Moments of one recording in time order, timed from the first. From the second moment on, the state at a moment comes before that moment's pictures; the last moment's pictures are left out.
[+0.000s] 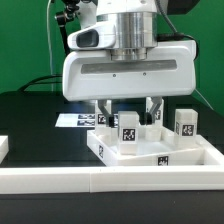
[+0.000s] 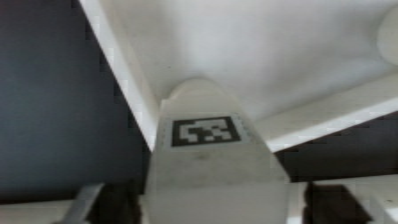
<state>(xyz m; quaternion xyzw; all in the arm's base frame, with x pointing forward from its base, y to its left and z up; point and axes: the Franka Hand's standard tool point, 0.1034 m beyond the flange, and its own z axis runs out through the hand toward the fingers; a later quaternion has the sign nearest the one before) 0.600 0.009 0.077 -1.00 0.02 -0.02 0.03</state>
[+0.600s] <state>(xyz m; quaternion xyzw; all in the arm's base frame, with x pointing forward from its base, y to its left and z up) 0.600 0.007 0.077 -1.00 0.05 -0.02 0.03</state>
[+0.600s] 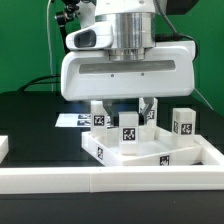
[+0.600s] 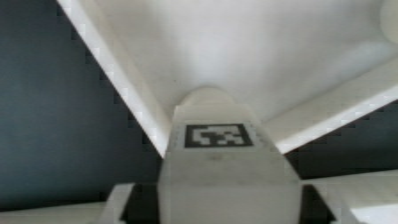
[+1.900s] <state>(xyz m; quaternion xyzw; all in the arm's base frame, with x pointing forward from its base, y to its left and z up) 0.591 0.037 0.074 -0.81 0.58 0.04 0.07</state>
